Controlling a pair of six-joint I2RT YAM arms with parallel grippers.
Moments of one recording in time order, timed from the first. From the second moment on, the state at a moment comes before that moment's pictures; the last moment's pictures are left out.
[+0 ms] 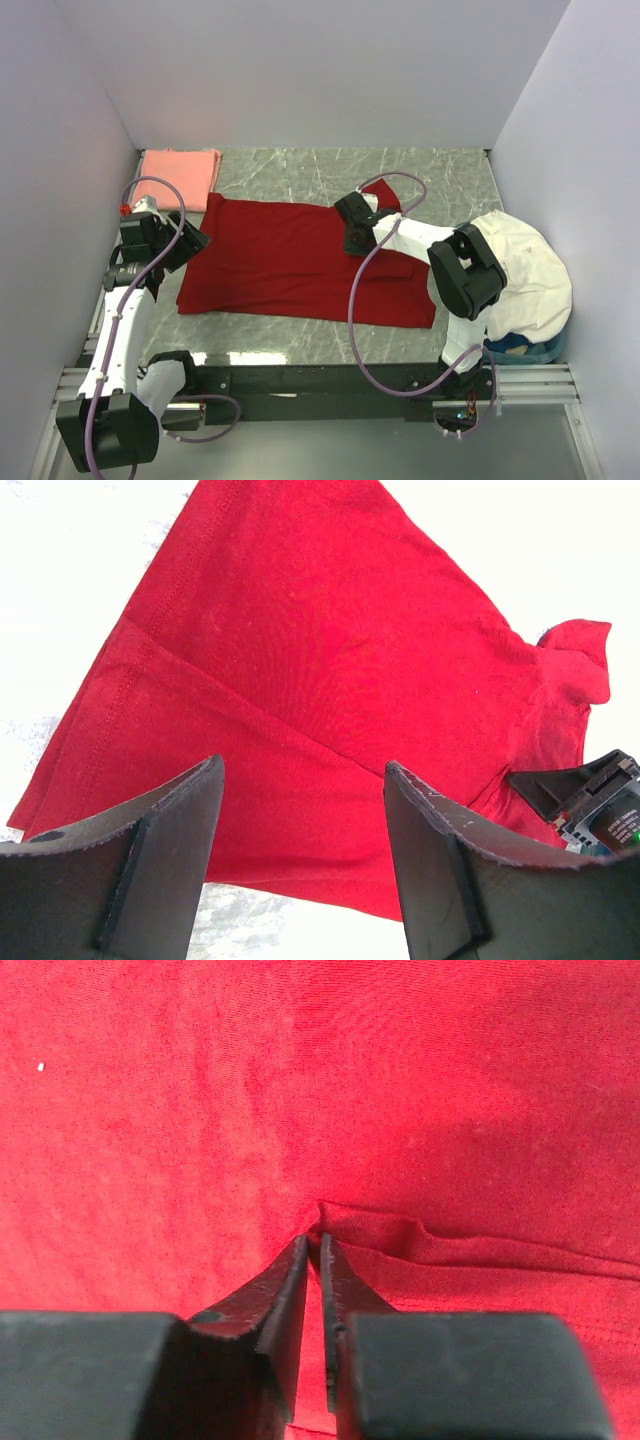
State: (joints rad) left arm 0.13 0.92 0.76 -0.48 0.19 -0.59; right arm 0.58 1.86 1.20 -0.44 0.25 0.65
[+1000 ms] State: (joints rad) left arm 0.13 0.92 0.76 -0.48 0.19 -0.59; right arm 0.62 1.85 1.25 -0.43 0.24 0.63
